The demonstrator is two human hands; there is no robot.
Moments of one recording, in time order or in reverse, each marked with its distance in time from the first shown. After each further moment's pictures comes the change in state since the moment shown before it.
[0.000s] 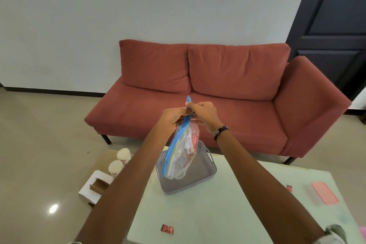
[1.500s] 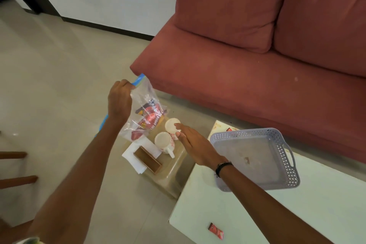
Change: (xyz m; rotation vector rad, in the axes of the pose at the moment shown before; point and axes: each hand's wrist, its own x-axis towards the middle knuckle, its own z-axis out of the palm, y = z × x) left_hand 0.169 -0.077 -0.407 1.426 0.779 0.618; right_hand 0.086 0.198 0.285 -0.605 -0.708 -0.336
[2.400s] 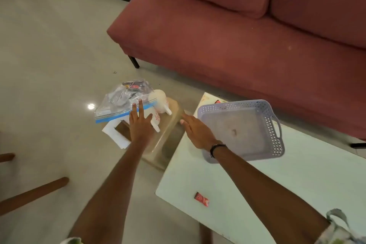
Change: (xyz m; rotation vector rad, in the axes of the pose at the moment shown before) left_hand -0.172 0.047 0.136 0.081 -0.519 -0.068; right_hand -0.015 0.087 0.030 -0.106 -0.053 0.235
